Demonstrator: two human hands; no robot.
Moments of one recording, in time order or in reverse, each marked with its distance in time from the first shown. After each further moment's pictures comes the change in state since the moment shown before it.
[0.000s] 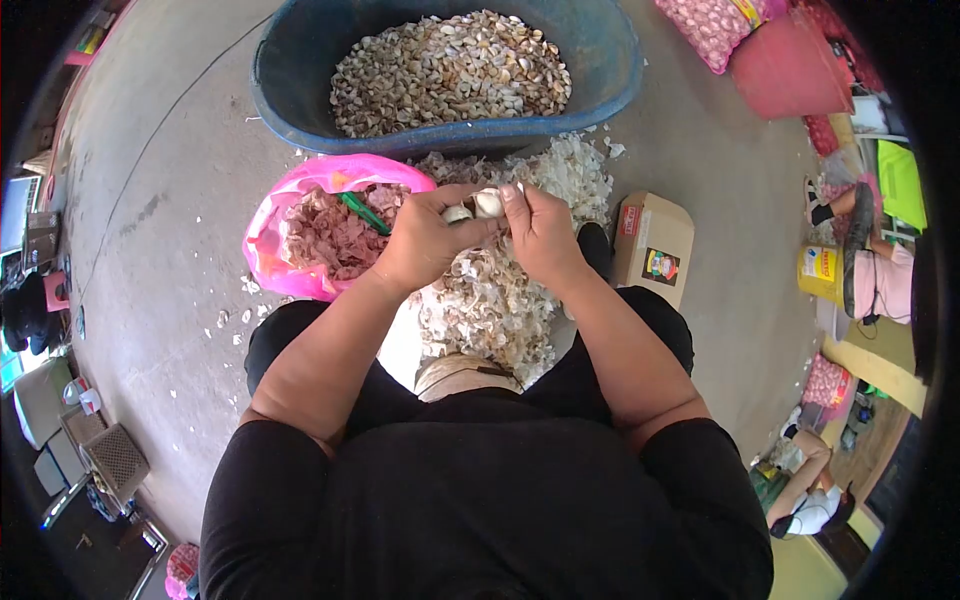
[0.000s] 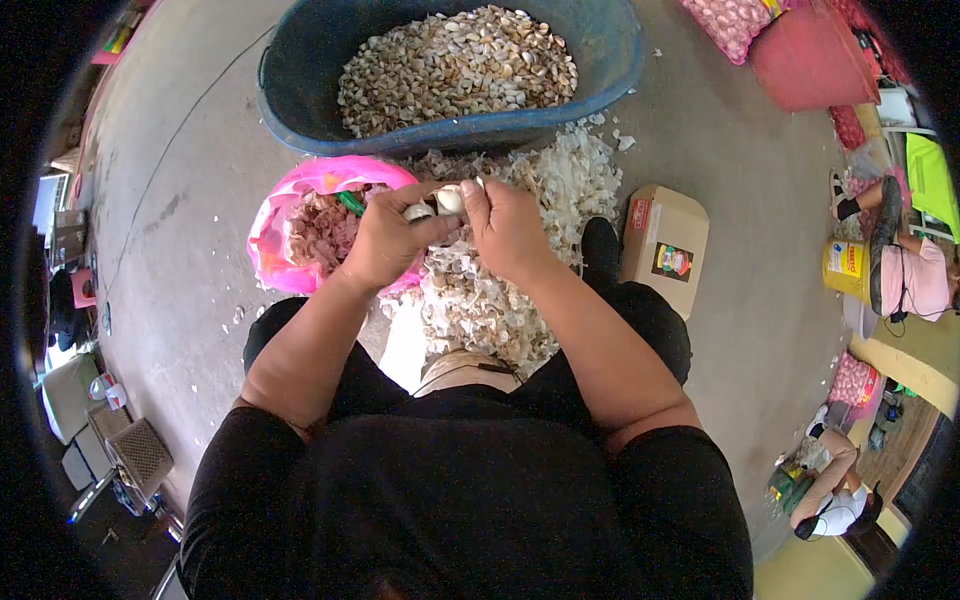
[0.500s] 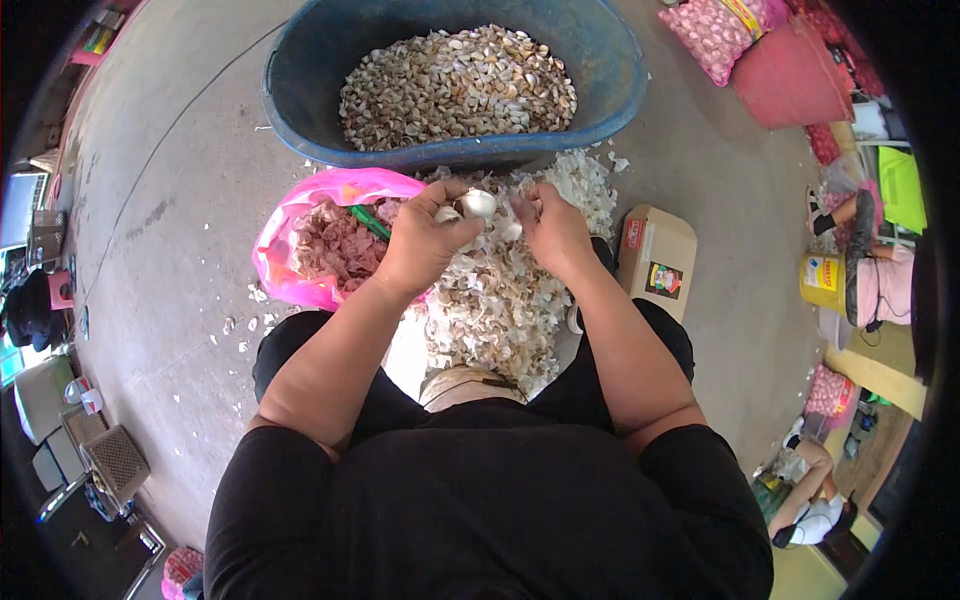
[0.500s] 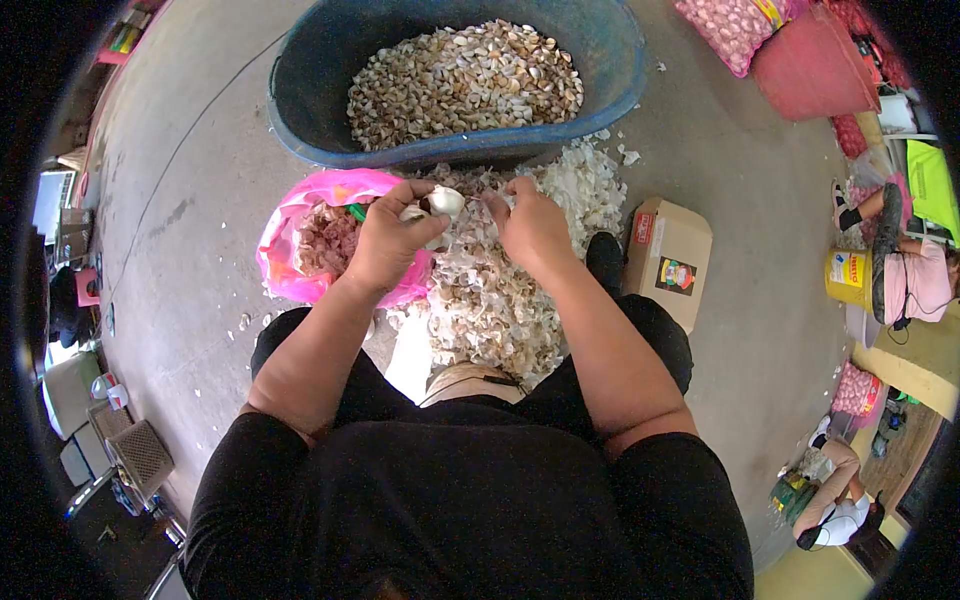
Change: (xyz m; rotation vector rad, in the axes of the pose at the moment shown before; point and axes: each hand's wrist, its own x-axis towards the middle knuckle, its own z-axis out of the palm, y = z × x) left_hand 0.008 -0.013 -0.011 0.009 0.163 0.096; right_hand 0.016 0.023 -0.005 -0.347 0.049 0.083
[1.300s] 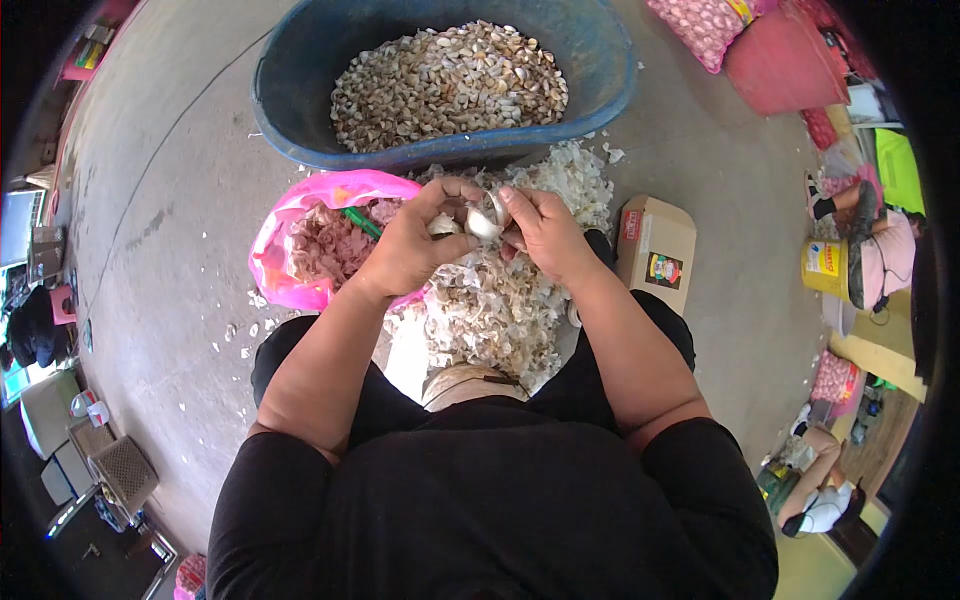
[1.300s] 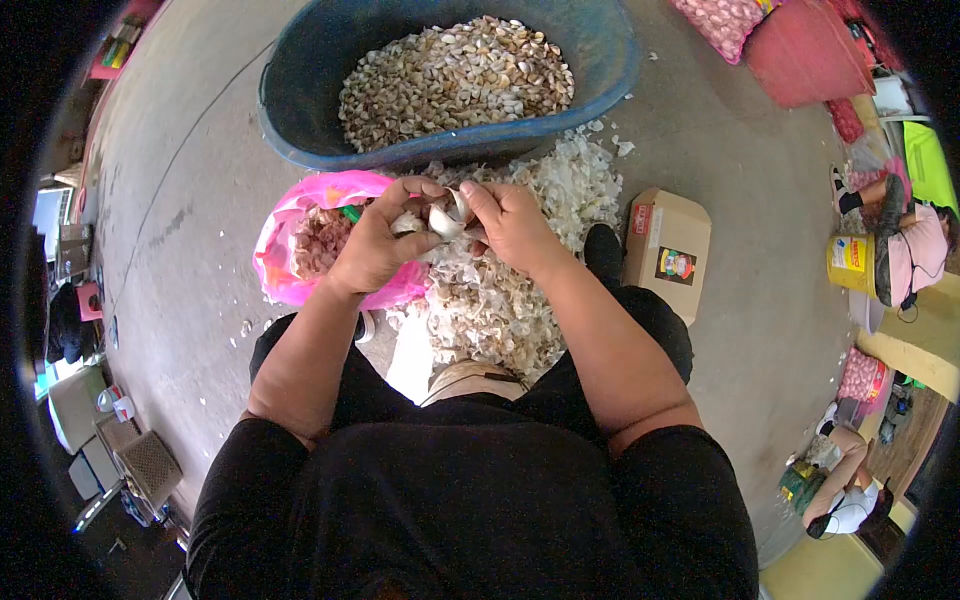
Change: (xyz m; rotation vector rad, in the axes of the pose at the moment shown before) left_hand -0.003 0.012 -0.008 -0.031 -0.313 0.027; right_hand -0.006 -0.021 -0.017 0.983 -0.403 0.287
